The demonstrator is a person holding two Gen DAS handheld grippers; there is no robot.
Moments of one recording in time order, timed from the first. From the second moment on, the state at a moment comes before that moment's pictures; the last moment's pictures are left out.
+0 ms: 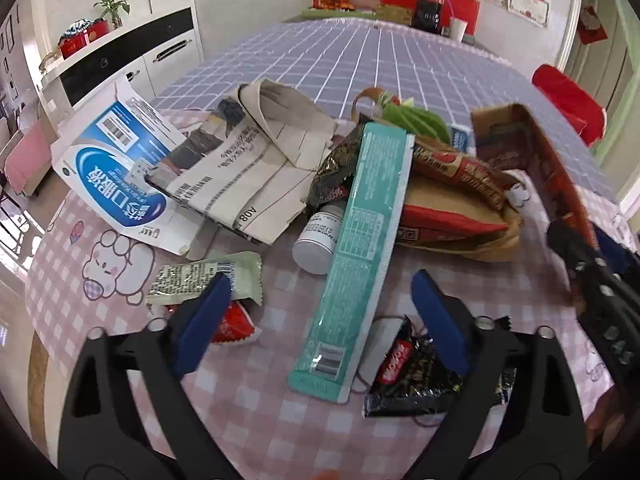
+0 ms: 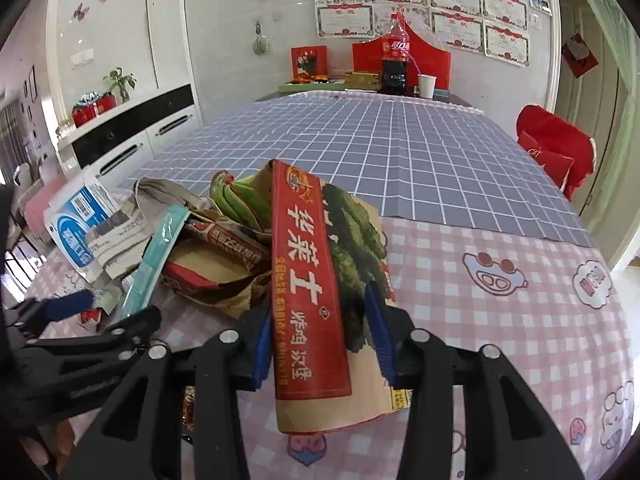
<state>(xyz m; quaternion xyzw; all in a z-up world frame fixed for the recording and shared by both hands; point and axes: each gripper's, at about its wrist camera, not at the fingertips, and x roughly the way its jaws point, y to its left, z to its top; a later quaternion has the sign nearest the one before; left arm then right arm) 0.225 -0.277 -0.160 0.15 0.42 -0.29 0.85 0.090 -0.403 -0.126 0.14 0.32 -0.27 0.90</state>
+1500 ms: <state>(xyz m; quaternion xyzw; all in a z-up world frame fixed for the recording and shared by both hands) 0.227 0.097 -0.089 -0.09 0.32 -0.07 0.94 0.202 -0.065 -0.028 0.07 0.24 0.20 0.95</state>
